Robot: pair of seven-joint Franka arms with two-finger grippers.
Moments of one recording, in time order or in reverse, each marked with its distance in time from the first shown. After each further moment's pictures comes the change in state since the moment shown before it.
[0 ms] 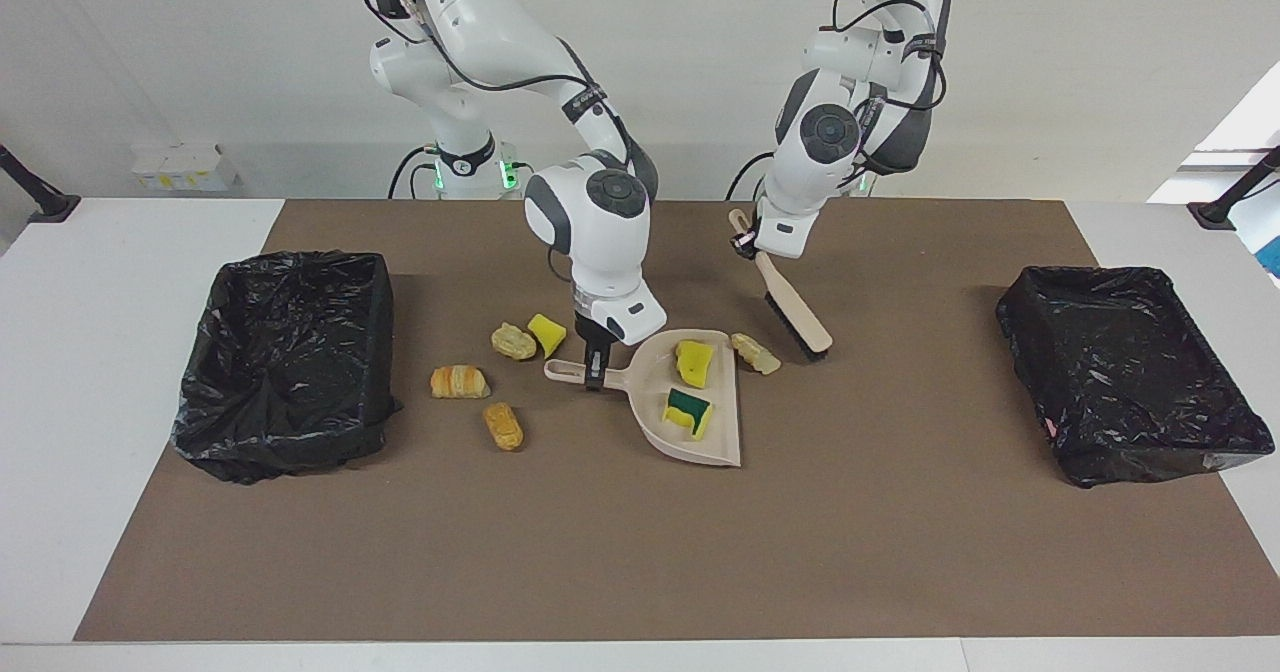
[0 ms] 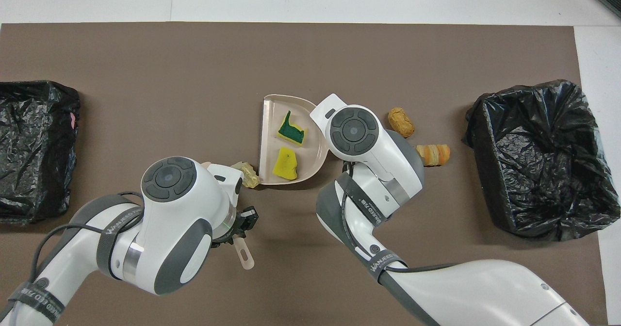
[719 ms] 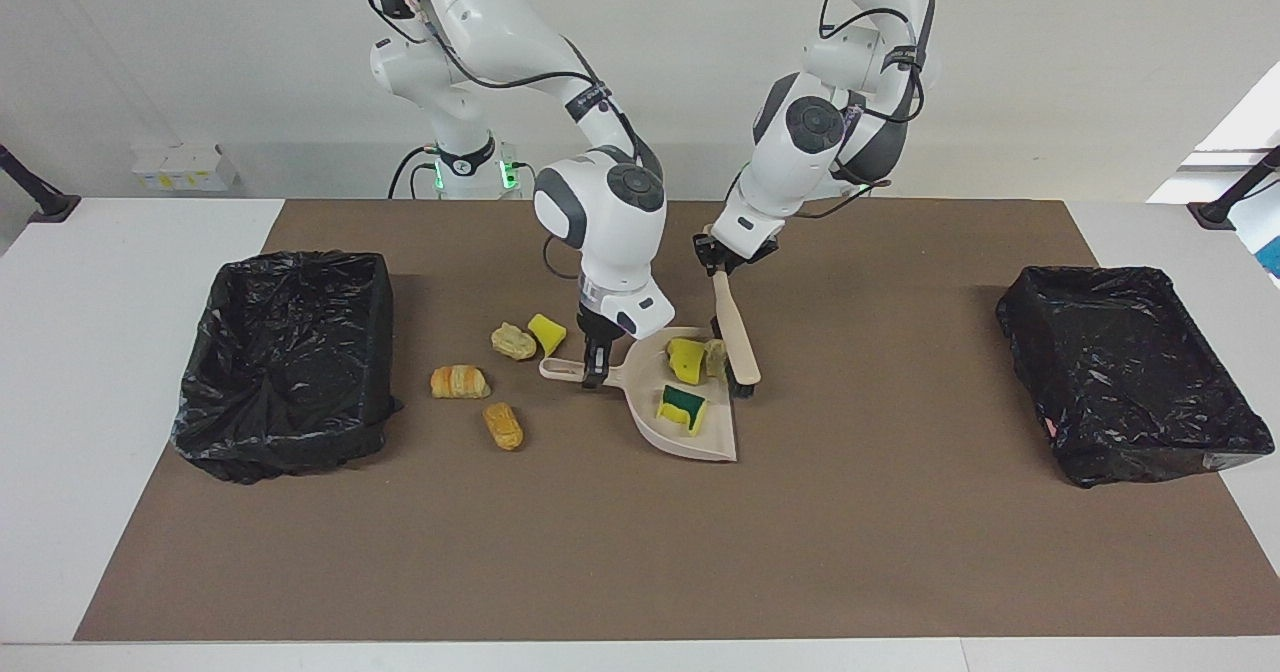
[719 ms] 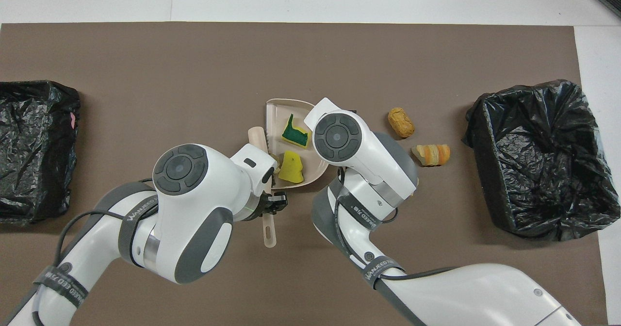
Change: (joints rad) left arm -0.041 0.077 -0.009 0.149 -0.050 0.119 0.284; right arm 0.025 0.000 0.003 0.023 -0.117 -0.085 -0.001
